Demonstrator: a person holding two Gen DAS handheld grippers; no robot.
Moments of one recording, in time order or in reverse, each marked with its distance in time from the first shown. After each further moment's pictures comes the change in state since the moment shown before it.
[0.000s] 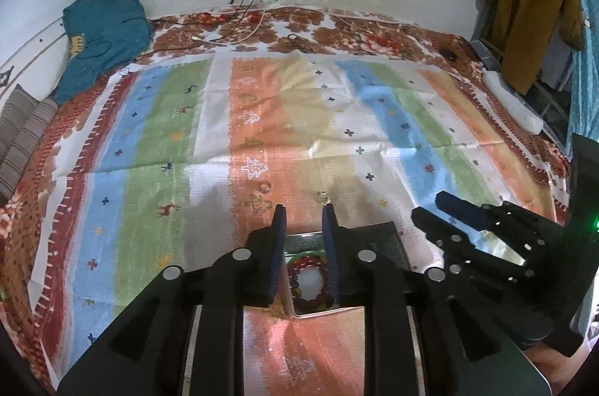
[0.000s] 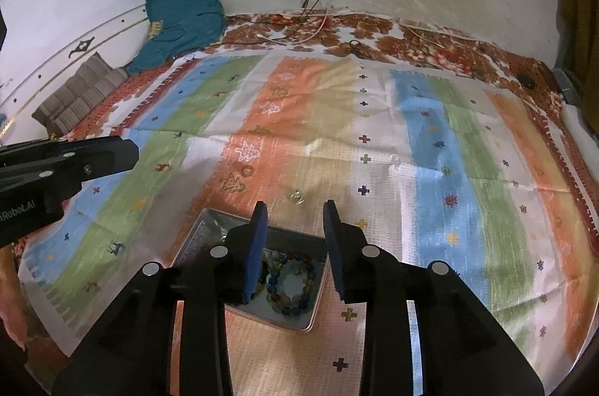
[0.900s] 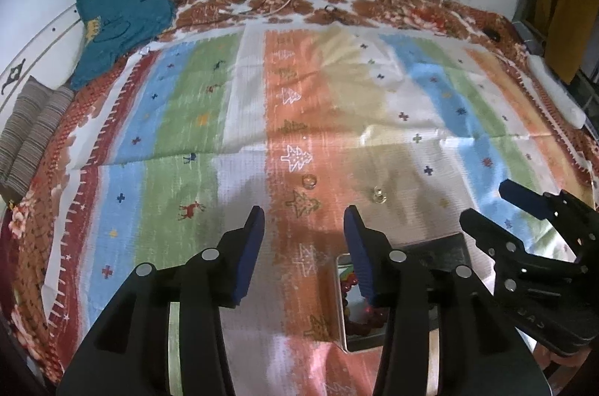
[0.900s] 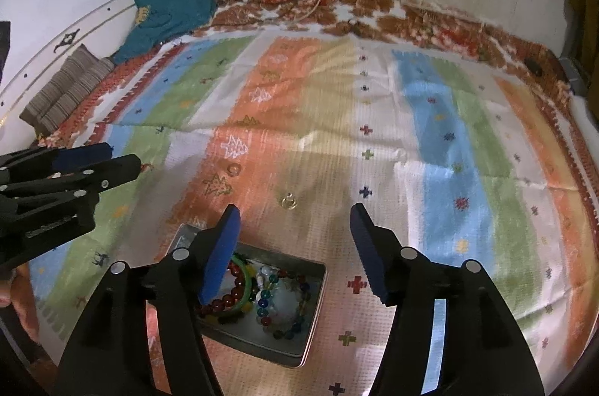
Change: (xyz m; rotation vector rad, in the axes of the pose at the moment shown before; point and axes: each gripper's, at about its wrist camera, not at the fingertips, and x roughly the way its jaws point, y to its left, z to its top) left arm 0.063 0.028 0.019 -0.019 0.112 0.129; right arm 0.050 -0.009 0.020 0.022 0.116 0.011
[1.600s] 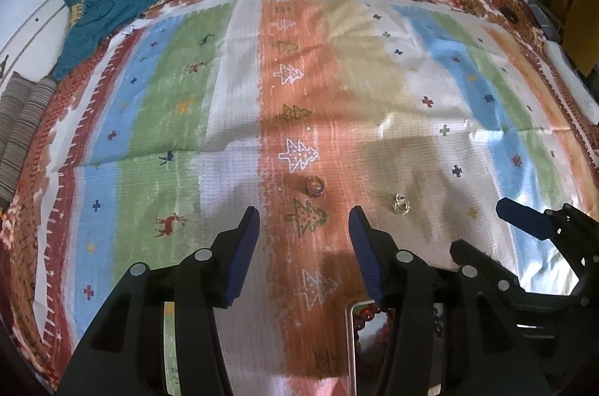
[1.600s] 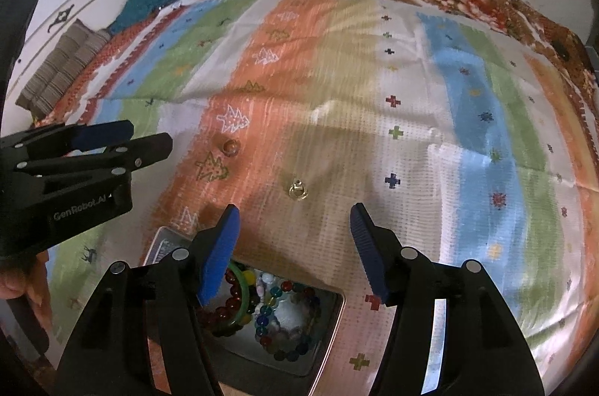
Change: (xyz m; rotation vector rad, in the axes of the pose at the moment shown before) left arm 0.066 -0.003 0.024 0.003 0.114 0.009; right arm 0.057 0.004 0.011 -0.026 0.141 0.029
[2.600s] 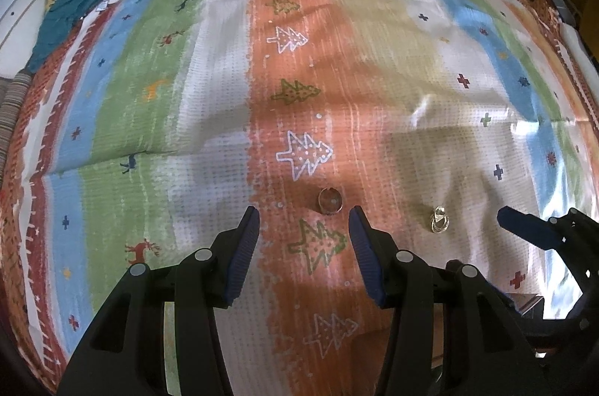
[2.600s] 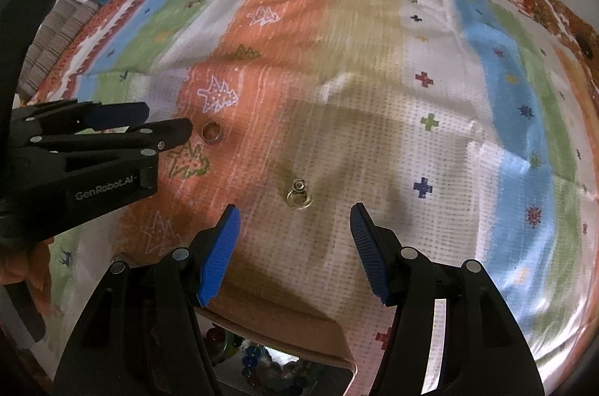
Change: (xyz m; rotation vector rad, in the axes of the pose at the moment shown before) left arm 0.069 0.007 0.022 0.015 0.136 -0.008; right arm 0.058 0.003 0.017 -0.034 0.144 0.010
